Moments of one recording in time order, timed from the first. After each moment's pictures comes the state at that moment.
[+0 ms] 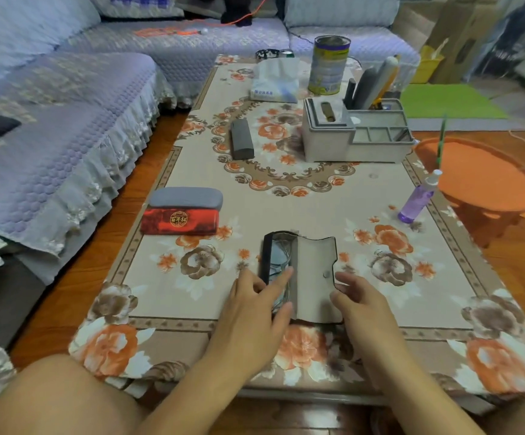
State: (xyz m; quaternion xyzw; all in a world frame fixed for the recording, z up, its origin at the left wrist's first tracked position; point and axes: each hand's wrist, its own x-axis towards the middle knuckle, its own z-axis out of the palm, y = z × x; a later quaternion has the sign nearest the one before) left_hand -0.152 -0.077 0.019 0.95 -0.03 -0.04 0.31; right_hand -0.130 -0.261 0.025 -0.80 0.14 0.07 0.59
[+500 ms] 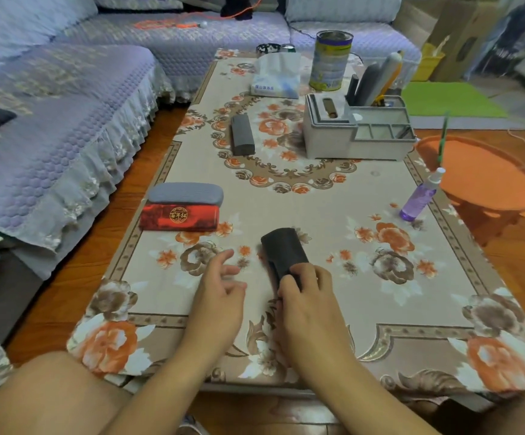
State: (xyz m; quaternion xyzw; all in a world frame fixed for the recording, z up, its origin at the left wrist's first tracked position) left_hand -0.141 -0.044 0.012 0.79 0.16 0.02 0.59; right_hand -0.137 -0.197 0.007 -0.97 -0.15 -0.07 0.15
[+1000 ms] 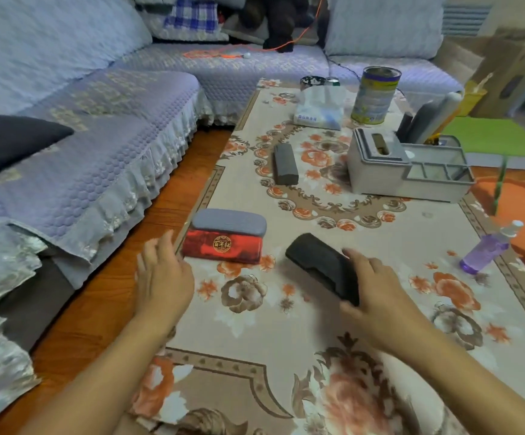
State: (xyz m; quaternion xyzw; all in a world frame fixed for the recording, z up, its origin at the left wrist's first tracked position) left_hand -0.074 0.105 0.001 0.92 0.26 0.16 0.23; right_hand -0.048 -0.218 0.051 -0.97 -0.16 0.07 0.19
